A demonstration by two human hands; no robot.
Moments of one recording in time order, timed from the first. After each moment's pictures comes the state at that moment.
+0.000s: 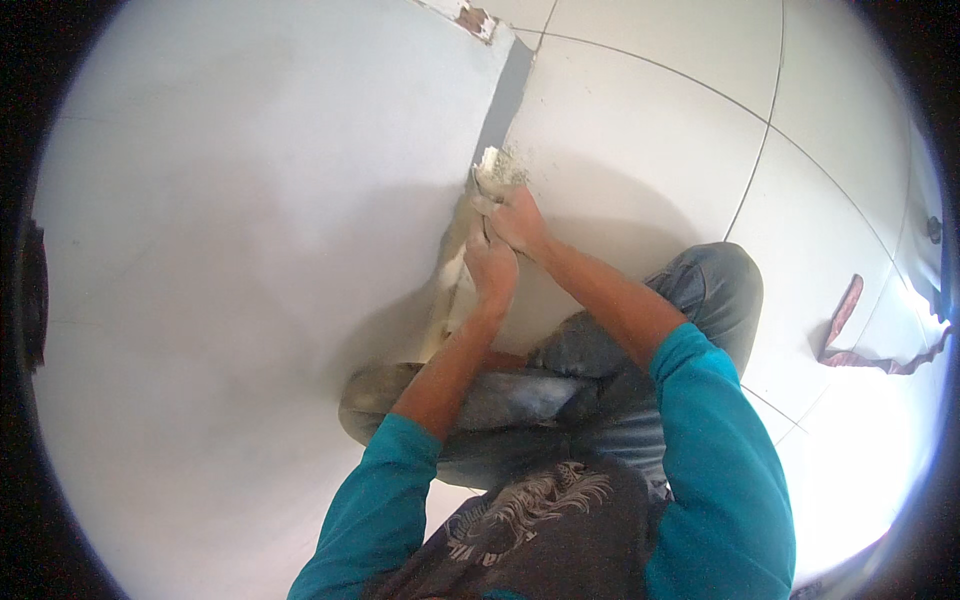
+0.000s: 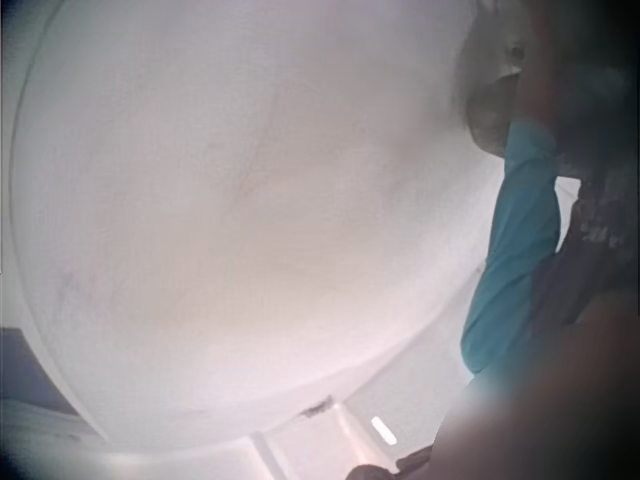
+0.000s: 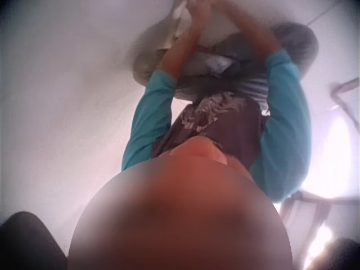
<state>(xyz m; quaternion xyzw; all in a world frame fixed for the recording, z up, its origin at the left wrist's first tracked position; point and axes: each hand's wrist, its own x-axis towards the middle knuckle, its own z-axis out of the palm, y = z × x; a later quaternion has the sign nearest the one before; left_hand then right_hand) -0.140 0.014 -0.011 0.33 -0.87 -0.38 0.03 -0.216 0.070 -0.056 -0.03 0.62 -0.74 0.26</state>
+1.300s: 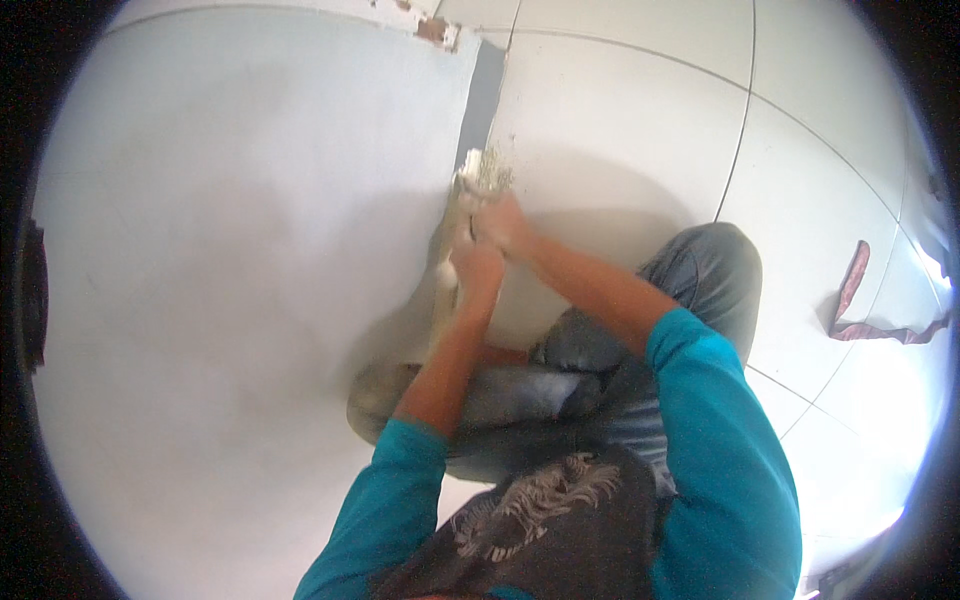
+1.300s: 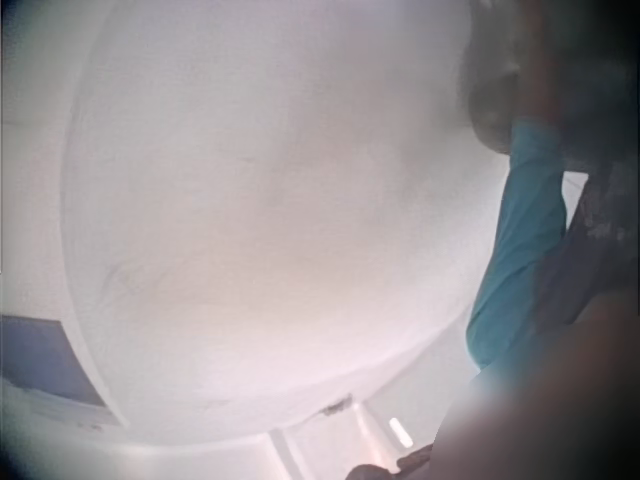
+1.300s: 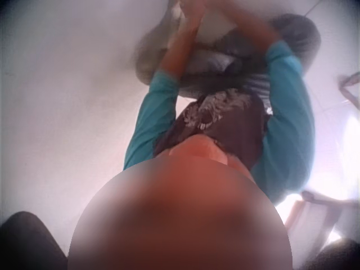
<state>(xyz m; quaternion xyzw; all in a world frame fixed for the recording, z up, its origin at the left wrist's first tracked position) -0.154 0.015 -0.001 0.30 -0.89 -0.33 0.01 -0.212 0.055 -0.059 0.14 0.46 -0.82 0.32</state>
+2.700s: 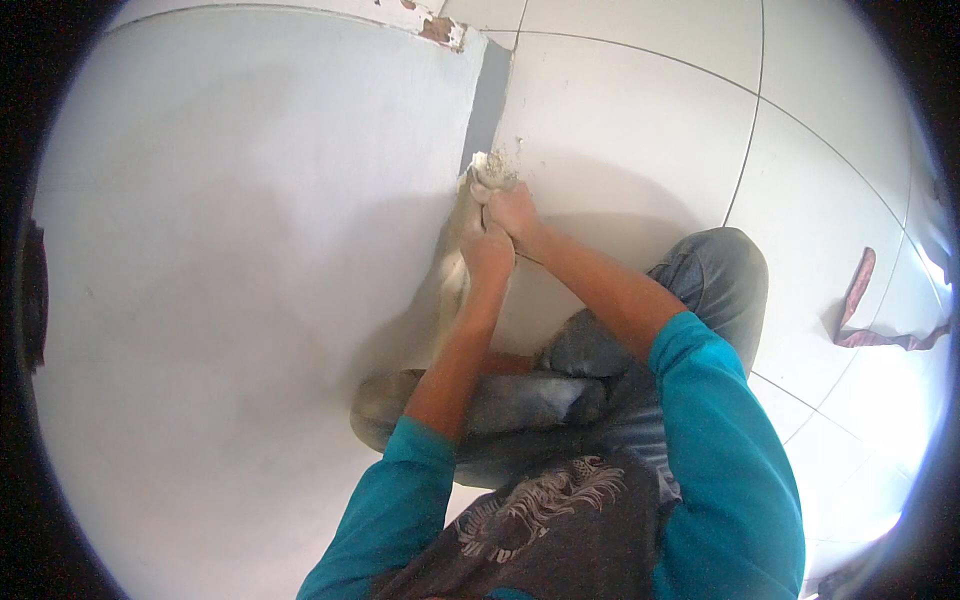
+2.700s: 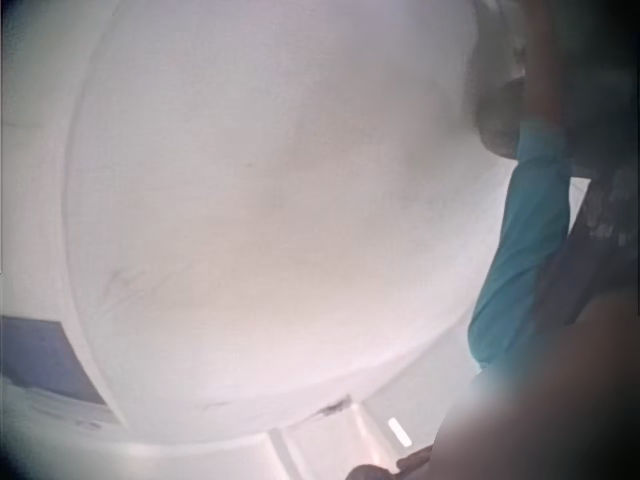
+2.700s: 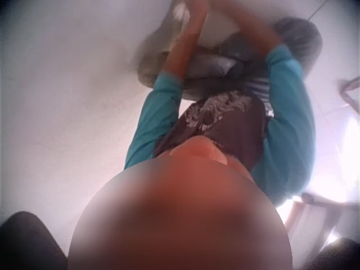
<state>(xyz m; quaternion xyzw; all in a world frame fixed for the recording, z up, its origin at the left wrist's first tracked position) -0.164 0.021 0.001 0.28 -0.90 -0.32 0.01 -0.222 0.061 -0.062 0.16 0.45 -0.80 0.36</state>
